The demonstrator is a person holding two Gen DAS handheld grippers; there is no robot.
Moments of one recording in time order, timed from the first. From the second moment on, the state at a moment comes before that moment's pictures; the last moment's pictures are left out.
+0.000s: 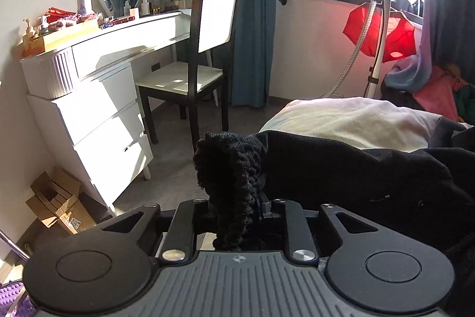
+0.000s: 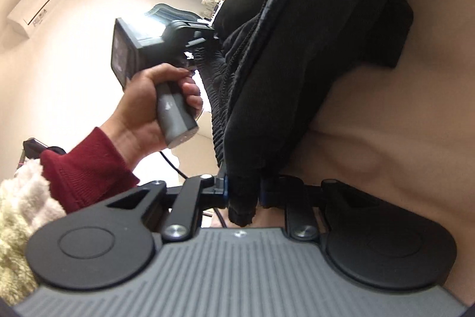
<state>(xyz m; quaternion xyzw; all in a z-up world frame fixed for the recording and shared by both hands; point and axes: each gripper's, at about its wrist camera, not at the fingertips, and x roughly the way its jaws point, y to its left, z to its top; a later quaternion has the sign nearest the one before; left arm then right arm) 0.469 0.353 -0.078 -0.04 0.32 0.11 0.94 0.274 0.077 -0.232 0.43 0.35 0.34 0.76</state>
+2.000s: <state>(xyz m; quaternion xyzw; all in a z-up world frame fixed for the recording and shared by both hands) 0.513 0.013 -0.026 -0.12 0.31 -0.03 0.94 0.197 -0.219 -0.145 0.09 0.24 0.03 0.97</state>
